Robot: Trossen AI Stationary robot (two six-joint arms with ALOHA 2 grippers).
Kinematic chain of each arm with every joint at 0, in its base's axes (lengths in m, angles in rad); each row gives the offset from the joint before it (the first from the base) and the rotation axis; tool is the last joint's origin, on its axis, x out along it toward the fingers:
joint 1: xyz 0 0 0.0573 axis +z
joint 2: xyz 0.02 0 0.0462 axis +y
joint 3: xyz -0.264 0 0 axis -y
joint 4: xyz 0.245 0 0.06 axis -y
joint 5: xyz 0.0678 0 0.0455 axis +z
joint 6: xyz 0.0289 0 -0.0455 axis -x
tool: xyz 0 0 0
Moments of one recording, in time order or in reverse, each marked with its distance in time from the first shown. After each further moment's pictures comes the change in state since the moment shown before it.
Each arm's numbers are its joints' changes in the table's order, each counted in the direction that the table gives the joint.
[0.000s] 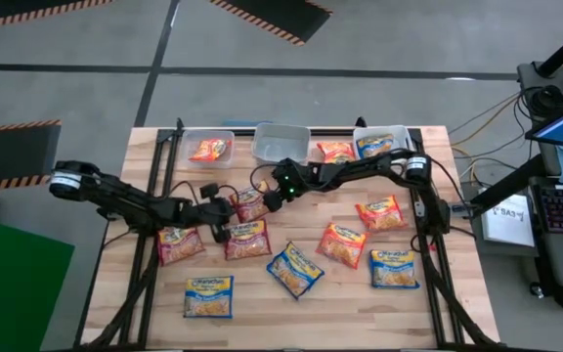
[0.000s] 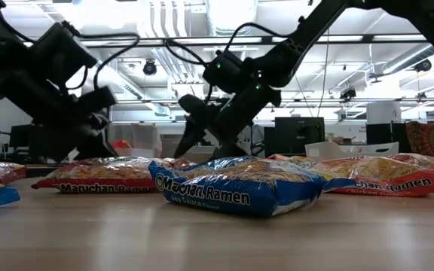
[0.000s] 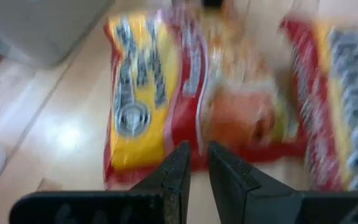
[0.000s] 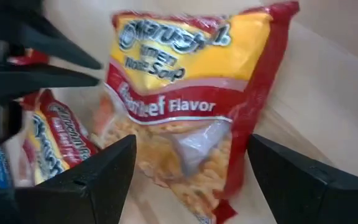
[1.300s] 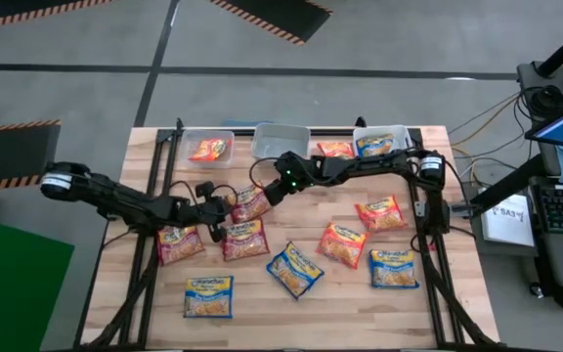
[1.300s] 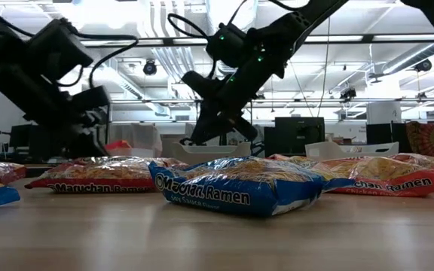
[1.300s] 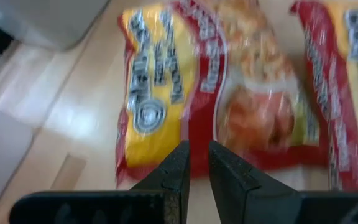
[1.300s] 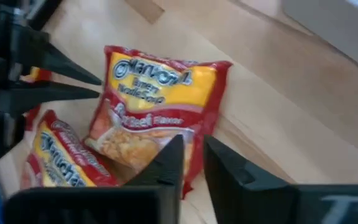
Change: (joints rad) left arm -0.007 -0.109 0.011 -0.211 0.035 0.020; right arm 0.016 -0.118 0.049 -0.166 -0.160 0.036
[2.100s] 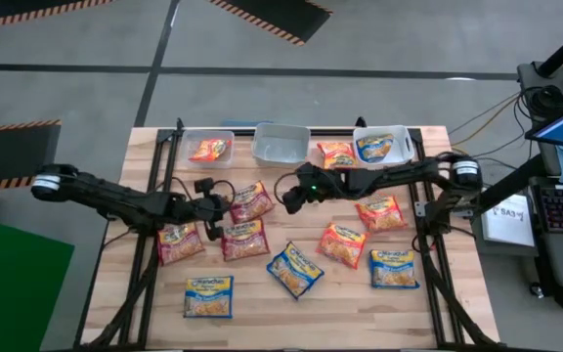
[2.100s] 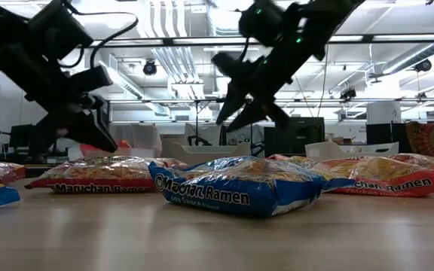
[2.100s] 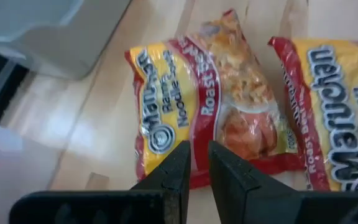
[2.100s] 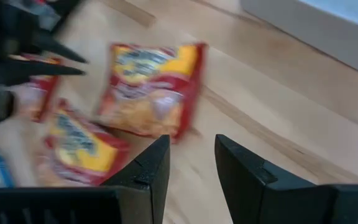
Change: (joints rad) left arm 0.000 -0.142 0.076 -0.193 -0.024 -0.078; right arm 0.091 -0.240 -0.277 0.076 -0.173 -0.103
